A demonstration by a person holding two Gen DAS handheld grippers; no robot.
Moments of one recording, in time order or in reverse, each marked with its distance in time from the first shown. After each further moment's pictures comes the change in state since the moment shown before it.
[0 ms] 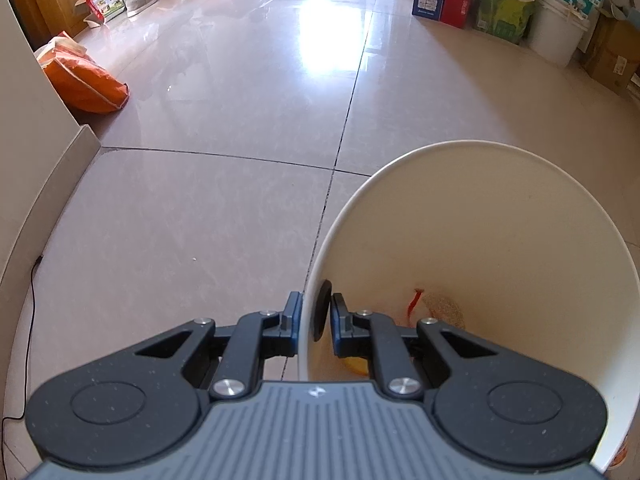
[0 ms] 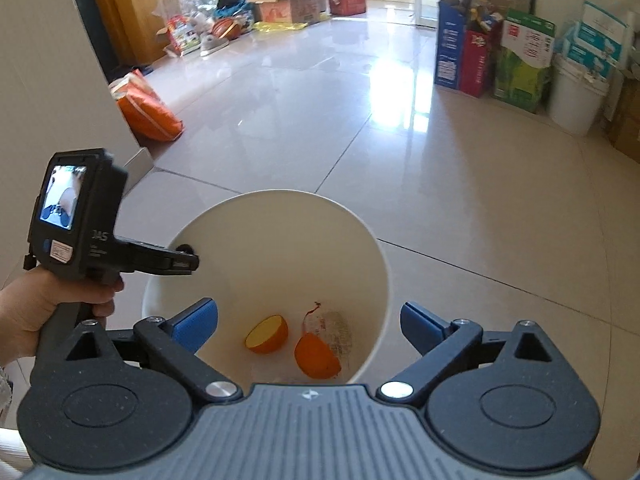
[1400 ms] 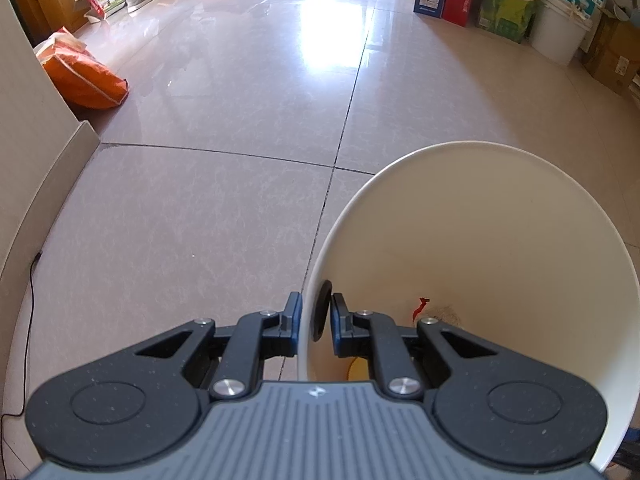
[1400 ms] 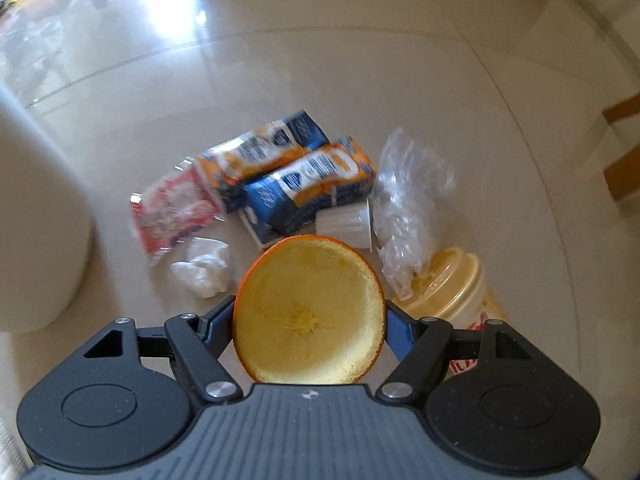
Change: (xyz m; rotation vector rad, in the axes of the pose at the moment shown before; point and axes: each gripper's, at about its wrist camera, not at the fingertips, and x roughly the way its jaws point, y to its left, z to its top) left arm 0.003 0.003 0.001 0.000 0.010 -0.003; right arm 0.106 -0.164 -0.219 0.479 0.311 -0.425
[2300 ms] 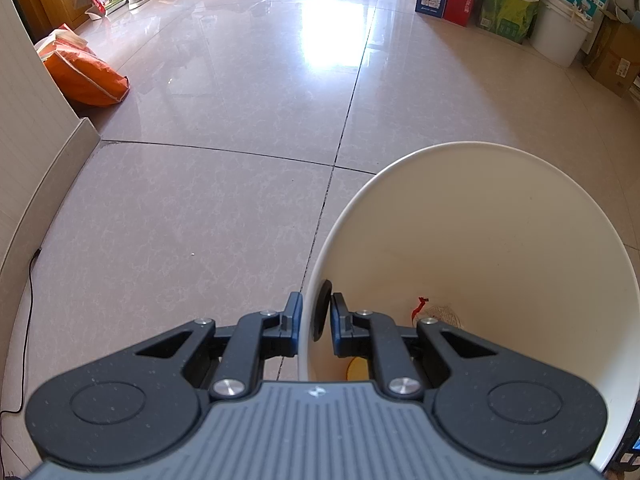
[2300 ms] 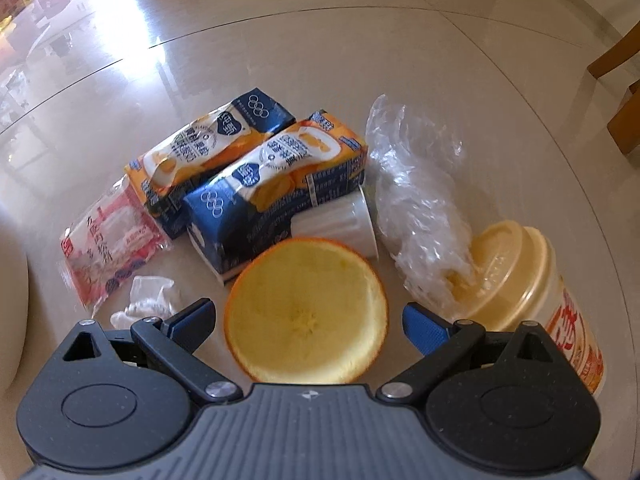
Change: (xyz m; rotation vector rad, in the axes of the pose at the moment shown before) left arm 0.000 0.002 0.002 -0.016 0.007 -0.005; right arm 0.088 -0.008 -0.002 0.175 -0.059 -0.040
